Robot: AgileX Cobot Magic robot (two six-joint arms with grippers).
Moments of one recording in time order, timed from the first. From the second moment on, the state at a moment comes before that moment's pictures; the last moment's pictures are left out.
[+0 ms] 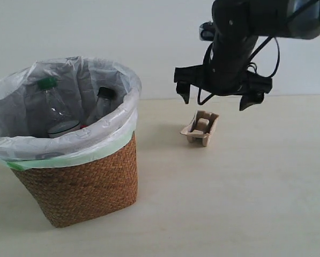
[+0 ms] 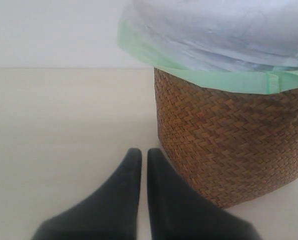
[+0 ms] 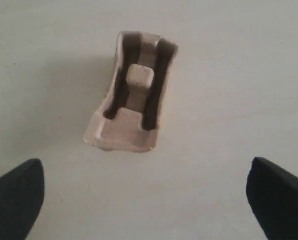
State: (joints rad) left arm -0.01 0.00 0.00 -0.26 0.31 0.24; right arm 0.50 1.96 -1.66 -0.28 0.89 0.77
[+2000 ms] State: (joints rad) left arm -0.01 0.00 0.00 -0.26 0.31 0.24; right arm 0.39 1.77 -1.64 -0.69 1.21 0.77
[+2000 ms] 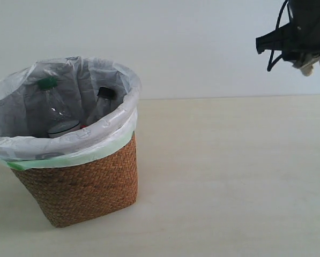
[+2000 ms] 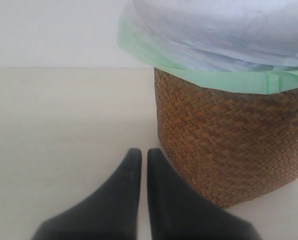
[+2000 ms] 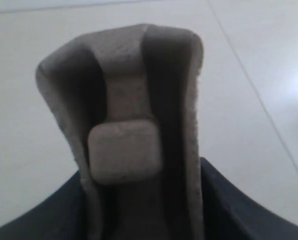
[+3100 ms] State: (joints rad) left arm -0.01 0.00 0.00 -0.26 0.31 0.24; right arm 0.61 1.77 -1.88 0.39 0.90 0.14
